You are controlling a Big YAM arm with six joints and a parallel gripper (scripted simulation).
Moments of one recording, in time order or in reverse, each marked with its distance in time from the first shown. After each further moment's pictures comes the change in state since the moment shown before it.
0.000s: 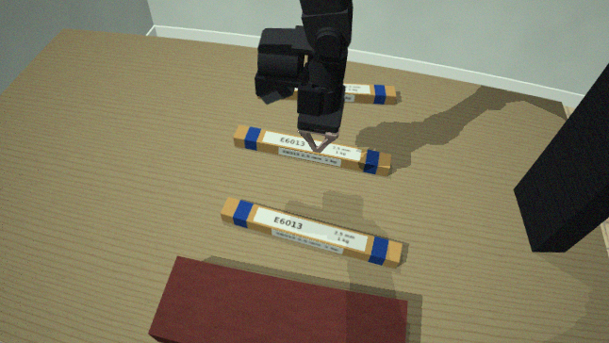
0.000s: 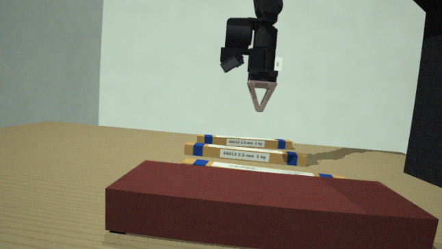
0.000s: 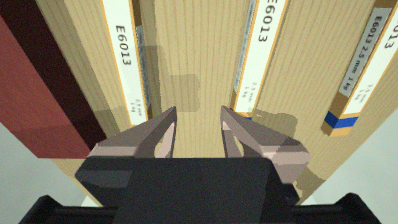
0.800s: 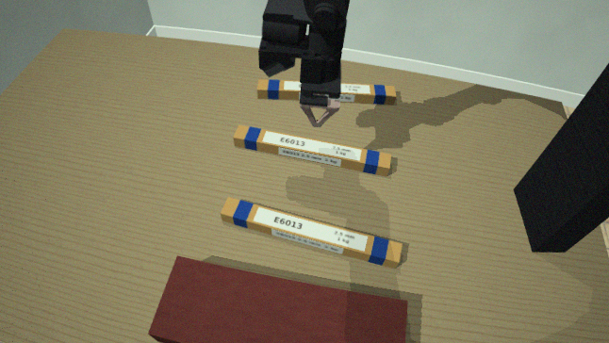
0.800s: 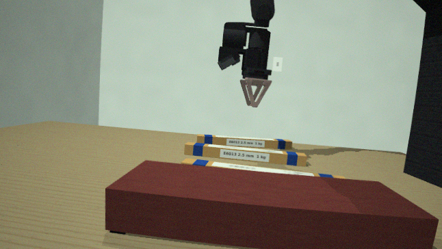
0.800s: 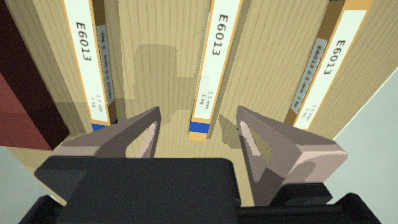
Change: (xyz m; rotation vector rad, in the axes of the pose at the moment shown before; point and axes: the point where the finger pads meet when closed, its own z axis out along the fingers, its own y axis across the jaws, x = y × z) arm -0.015 -0.067 -0.009 0.003 -0.024 -0.130
